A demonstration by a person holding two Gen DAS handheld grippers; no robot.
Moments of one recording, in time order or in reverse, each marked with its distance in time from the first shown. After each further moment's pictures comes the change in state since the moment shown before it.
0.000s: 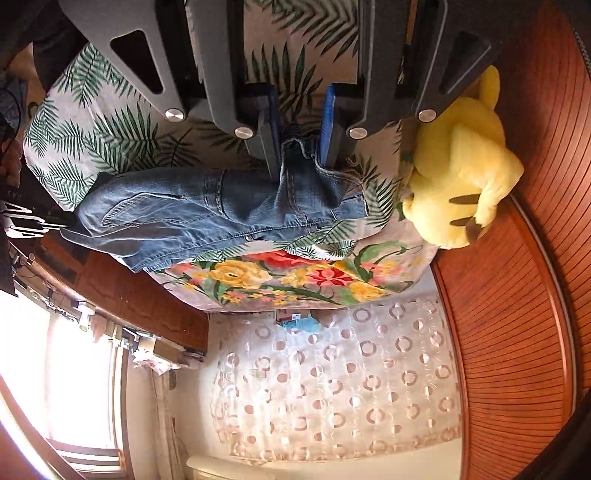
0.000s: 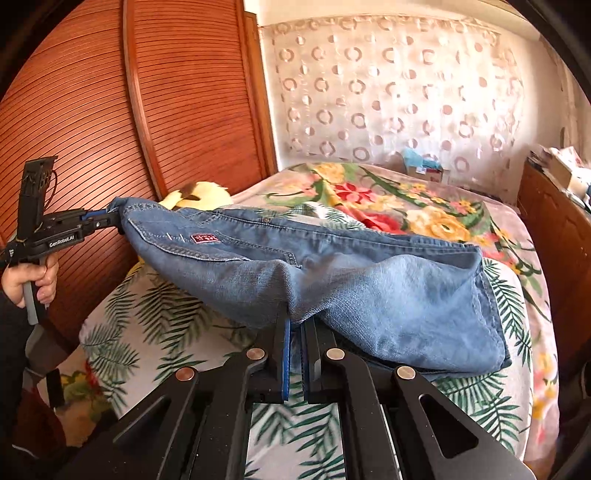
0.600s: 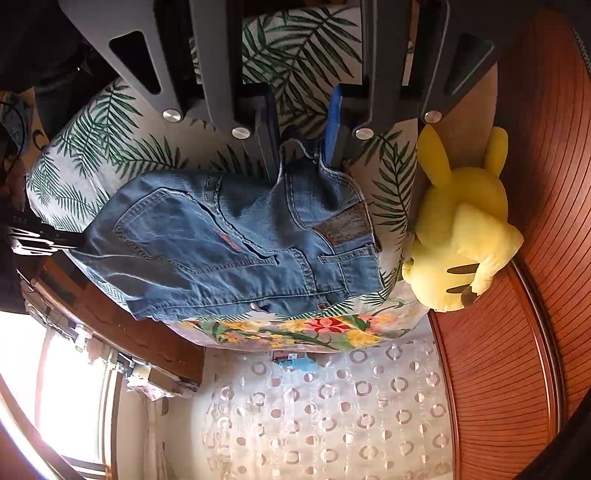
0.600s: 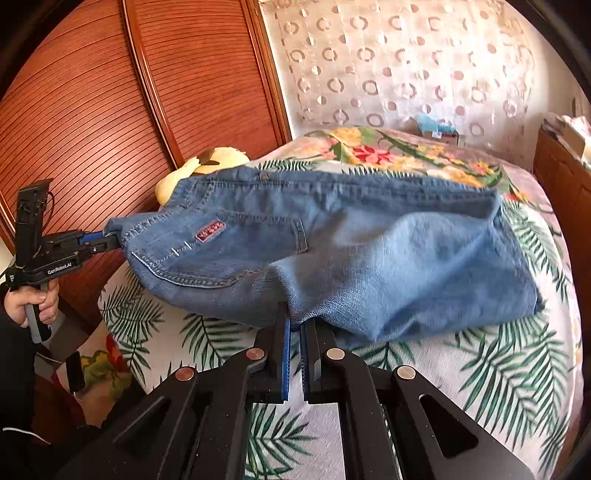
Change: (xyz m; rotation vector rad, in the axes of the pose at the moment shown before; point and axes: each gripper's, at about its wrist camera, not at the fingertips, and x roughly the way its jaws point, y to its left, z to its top) left arm -0.012 -0.009 -0.081 -0.033 0.140 -0.003; right arm 0.006 -0.012 -0.033 0.068 0.112 0.068
